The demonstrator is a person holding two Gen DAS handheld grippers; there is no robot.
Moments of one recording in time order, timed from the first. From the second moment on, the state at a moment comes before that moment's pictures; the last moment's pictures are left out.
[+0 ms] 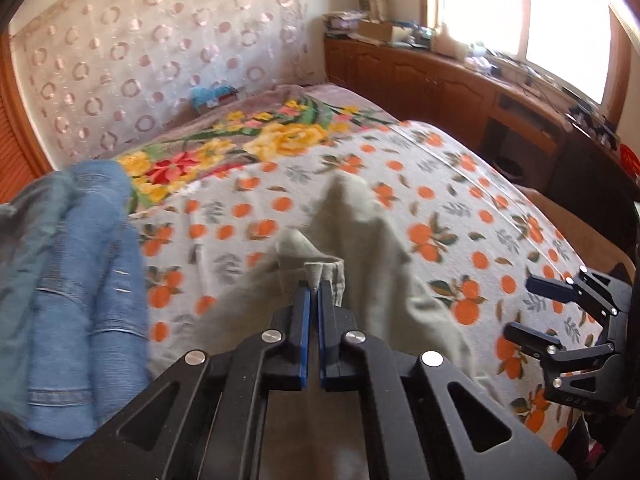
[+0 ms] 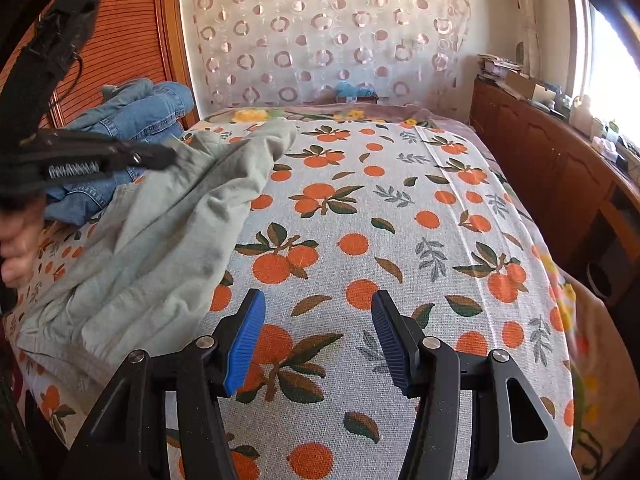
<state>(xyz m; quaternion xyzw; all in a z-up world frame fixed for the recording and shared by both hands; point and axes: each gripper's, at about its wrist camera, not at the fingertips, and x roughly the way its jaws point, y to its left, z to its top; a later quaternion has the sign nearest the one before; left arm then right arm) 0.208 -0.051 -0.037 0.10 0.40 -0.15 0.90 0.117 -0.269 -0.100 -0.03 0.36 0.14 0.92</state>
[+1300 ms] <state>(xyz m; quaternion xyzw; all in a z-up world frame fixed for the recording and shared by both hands) 0.136 0.031 -0.050 0.03 0.37 -0.10 0.92 0.120 -0.267 -0.102 -0.04 0.37 0.14 0.92</state>
